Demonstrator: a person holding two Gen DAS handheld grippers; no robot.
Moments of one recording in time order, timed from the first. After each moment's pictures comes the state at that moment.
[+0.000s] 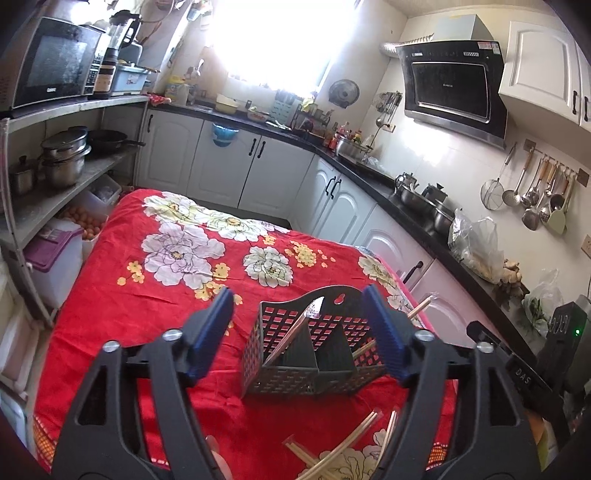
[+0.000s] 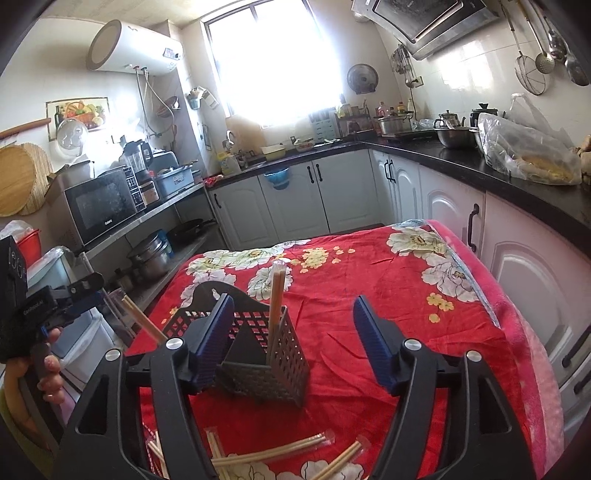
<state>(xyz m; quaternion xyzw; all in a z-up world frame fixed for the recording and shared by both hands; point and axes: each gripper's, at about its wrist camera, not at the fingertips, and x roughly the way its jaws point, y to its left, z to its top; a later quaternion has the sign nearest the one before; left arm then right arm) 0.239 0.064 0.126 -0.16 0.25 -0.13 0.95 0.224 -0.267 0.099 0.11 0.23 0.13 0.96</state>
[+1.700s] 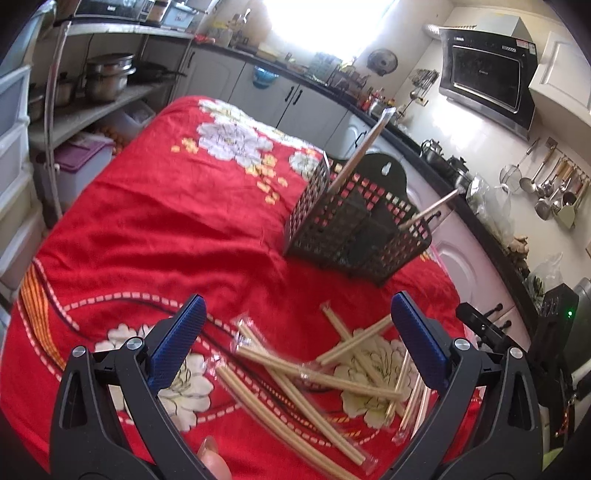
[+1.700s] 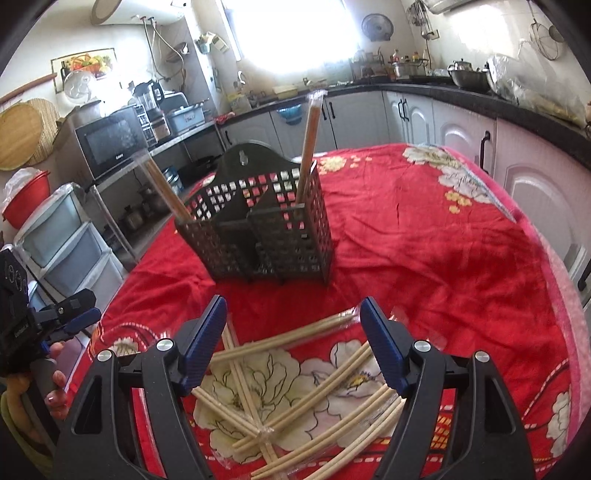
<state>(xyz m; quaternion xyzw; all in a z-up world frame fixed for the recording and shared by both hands) 0.139 0.089 0.017 -0.21 0.35 -0.10 0.91 0.163 -0.226 0.018 0.09 0.34 0.16 0.92</state>
